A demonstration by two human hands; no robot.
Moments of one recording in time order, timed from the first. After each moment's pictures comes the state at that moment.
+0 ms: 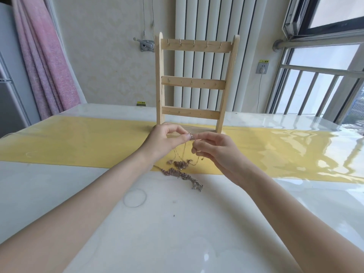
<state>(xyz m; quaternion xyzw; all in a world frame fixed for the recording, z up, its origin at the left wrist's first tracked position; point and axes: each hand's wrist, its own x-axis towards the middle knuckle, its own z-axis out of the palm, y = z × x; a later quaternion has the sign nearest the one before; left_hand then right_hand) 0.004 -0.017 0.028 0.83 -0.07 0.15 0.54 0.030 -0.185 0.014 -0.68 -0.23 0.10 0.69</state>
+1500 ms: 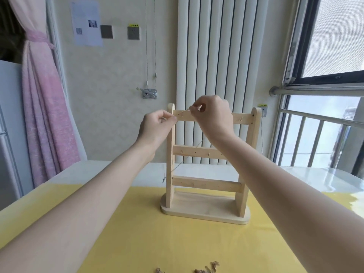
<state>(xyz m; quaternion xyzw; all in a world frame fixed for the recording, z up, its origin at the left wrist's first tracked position) 0.131 0.051 0.175 0.77 -0.02 0.31 0.56 0.158 -0.075 0.204 -0.84 -0.18 -0.37 0.35</state>
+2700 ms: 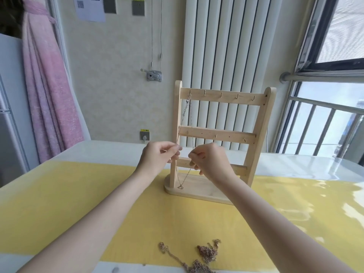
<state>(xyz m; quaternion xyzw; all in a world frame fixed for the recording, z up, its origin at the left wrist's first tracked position) 0.127 0.068 0.073 0.79 -0.03 0.24 0.56 0.155 -0.080 0.080 -0.88 -0.23 -0.17 0.39</state>
